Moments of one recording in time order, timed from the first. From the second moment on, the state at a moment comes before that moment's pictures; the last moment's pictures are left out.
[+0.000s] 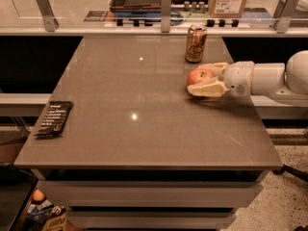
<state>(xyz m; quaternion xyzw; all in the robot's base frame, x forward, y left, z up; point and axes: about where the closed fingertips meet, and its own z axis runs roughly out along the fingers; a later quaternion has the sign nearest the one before) 0.632 -0.143 0.848 -0.45 0.68 0.26 0.52</state>
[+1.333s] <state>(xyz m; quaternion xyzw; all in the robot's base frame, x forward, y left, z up) 0.626 -0.123 0.851 -0.46 0.67 0.26 0.52</state>
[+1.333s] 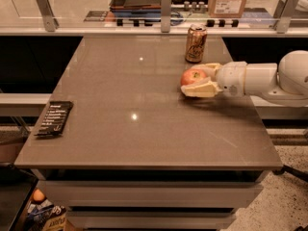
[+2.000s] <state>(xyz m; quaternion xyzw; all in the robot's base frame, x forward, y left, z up) 0.595 -0.055 0.859 -0.46 0.68 0.25 0.51</state>
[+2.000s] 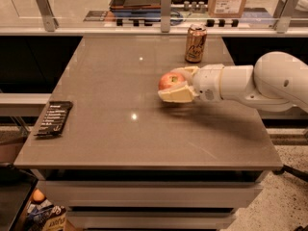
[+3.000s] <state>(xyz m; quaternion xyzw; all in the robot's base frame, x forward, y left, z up) 0.555 0.032 0.877 -0.50 0.67 0.28 0.48</state>
